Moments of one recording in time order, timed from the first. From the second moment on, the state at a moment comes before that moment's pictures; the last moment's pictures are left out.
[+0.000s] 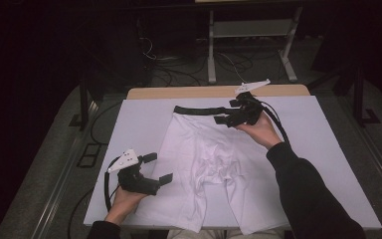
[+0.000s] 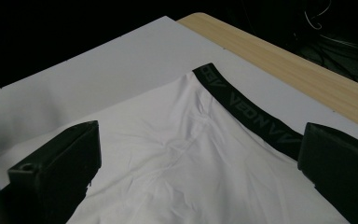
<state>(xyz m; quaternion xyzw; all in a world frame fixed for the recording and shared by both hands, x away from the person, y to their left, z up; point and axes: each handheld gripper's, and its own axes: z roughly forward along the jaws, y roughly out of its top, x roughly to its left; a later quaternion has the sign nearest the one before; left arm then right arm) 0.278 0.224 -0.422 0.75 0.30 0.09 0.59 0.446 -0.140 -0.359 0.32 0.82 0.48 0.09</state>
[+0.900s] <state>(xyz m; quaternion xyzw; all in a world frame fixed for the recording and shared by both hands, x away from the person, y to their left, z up) 0.278 0.225 -0.421 0.74 0.31 0.09 0.59 0.481 -0.080 -0.358 0.30 0.83 0.47 0.08</state>
